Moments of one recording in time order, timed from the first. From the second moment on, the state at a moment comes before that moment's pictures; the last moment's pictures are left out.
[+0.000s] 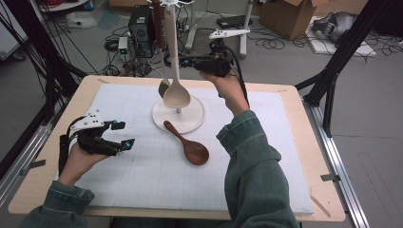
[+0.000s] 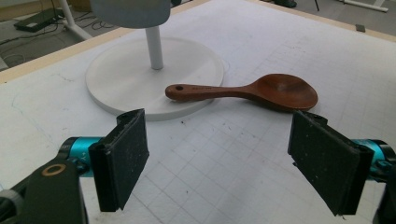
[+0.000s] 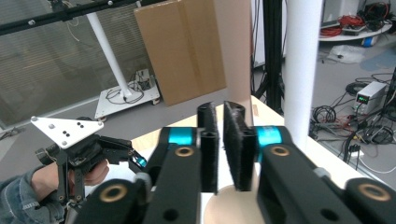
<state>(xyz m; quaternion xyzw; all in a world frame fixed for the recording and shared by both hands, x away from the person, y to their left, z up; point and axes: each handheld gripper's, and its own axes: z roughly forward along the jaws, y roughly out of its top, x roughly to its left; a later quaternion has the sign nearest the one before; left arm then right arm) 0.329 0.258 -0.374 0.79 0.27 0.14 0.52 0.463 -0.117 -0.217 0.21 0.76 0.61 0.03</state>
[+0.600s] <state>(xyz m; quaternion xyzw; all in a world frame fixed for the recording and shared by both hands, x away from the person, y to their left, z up) 0.329 0.262 -0.372 0.79 0.27 0.15 0.53 0.461 -0.131 -0.139 0.20 0.76 0.61 0.07</state>
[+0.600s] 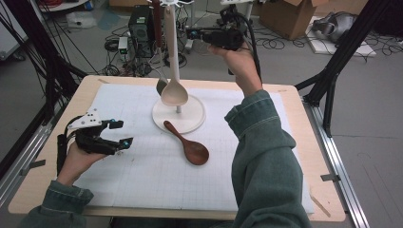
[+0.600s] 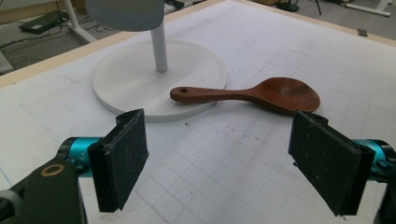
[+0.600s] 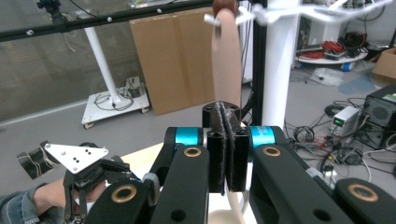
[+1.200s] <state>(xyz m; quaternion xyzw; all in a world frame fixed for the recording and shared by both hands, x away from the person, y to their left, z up) 0.330 0.261 -0.373 0.79 0.27 0.14 0.53 0.479 -0.134 -0.111 0.21 0.75 0.62 0.09</state>
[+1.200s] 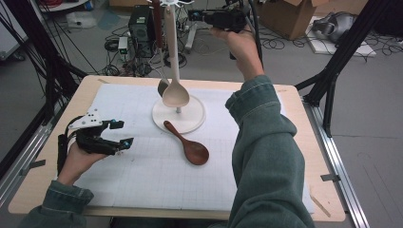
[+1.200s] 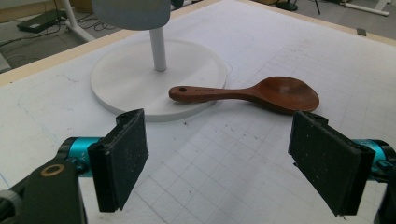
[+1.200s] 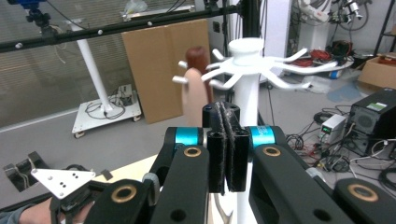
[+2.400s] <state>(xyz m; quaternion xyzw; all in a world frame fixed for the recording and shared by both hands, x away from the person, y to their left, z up) 0.328 0.263 -0.371 0.79 0.27 0.15 0.53 0.478 -0.100 -0.103 0.20 0.75 0.62 0.10</state>
